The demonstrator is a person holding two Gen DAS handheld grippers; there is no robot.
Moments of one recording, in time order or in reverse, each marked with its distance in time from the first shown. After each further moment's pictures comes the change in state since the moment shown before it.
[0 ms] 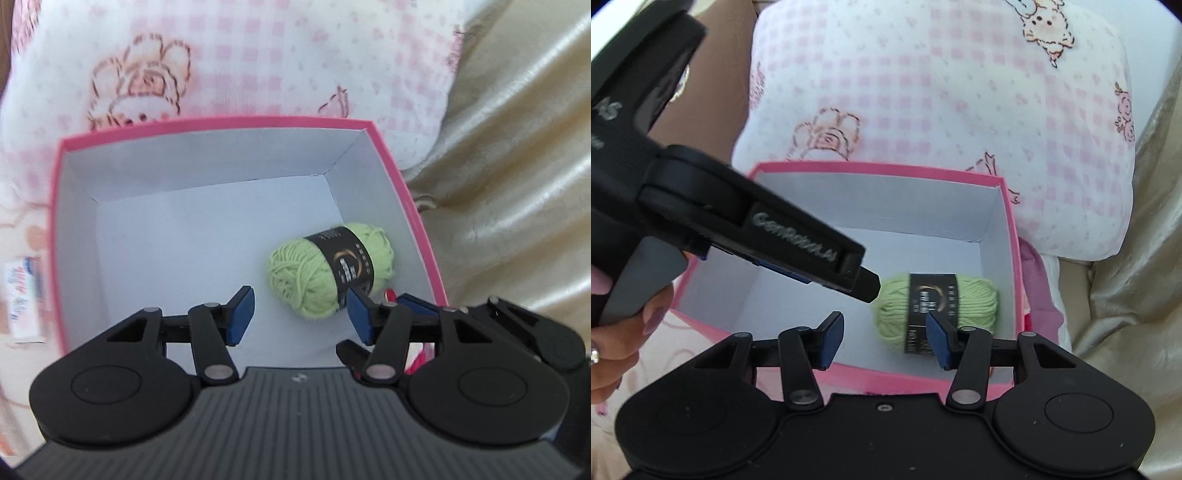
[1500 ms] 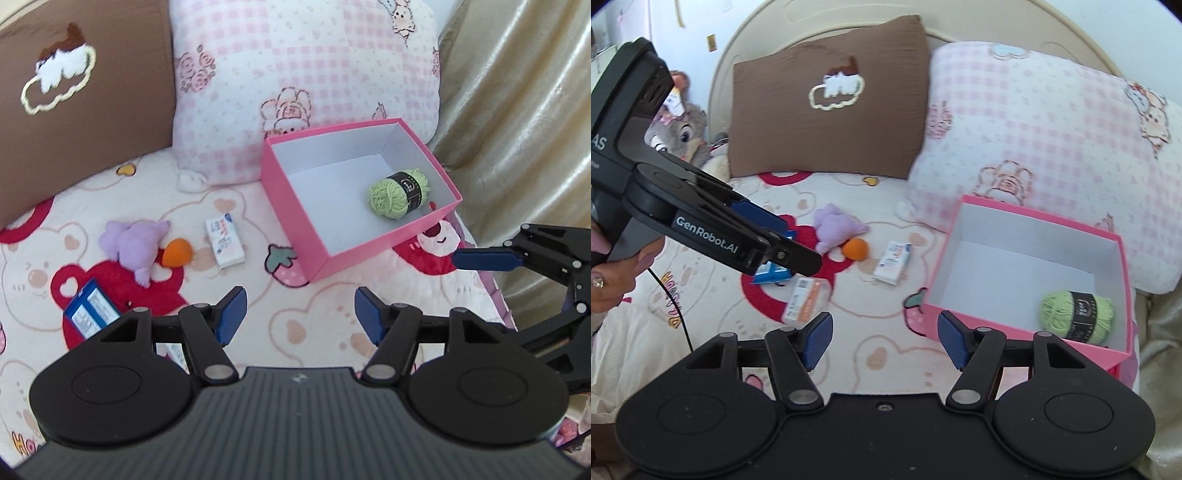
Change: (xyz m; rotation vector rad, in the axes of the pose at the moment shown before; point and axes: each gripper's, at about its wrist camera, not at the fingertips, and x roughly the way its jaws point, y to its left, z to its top) left arm -0.238 0.116 -0.102 0.160 -0.049 0.104; right arm -0.130 0.181 0.018 -0.136 -0.001 0.194
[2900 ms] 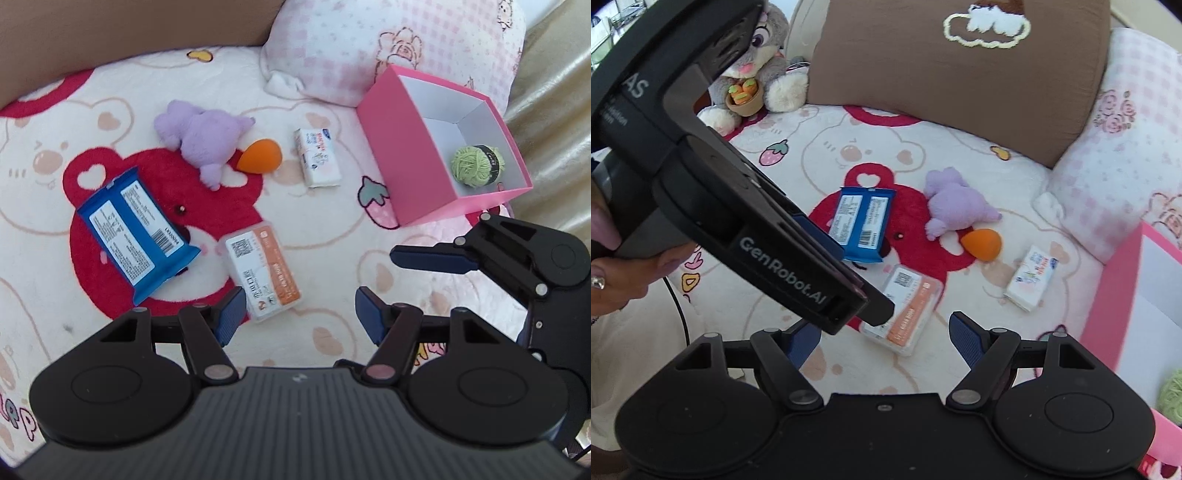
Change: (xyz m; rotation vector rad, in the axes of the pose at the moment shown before) left arm 0.067 0.145 -0.069 -0.215 0.120 -0.053; right arm 0.160 0.123 0.014 -0.249 0.131 0.127
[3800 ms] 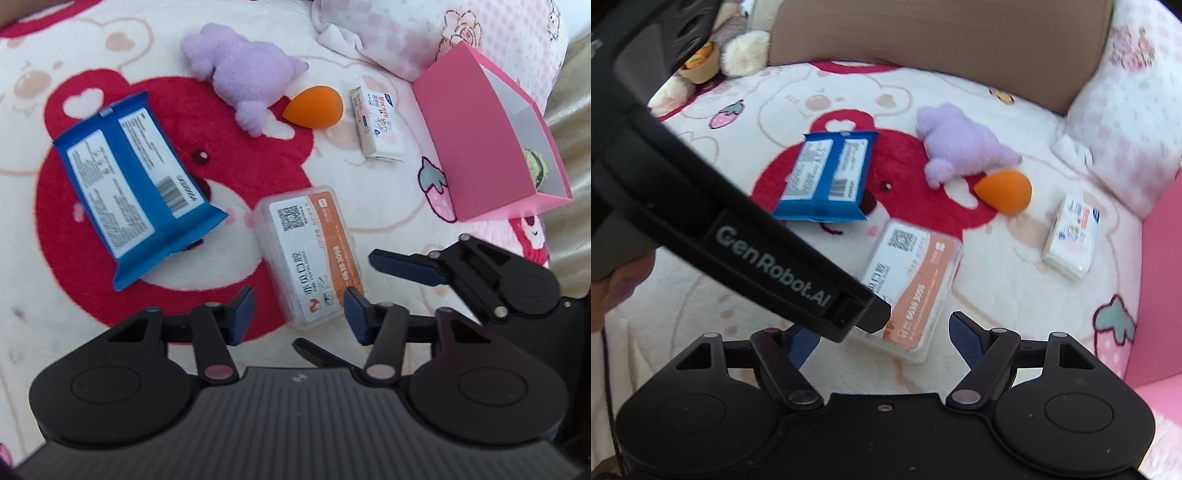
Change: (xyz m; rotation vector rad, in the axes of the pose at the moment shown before) left arm 0.085 0.054 -0.025 -0.109 0.009 -0.042; right arm 0.109 0.001 -0.027 0.087 0.034 -0.094
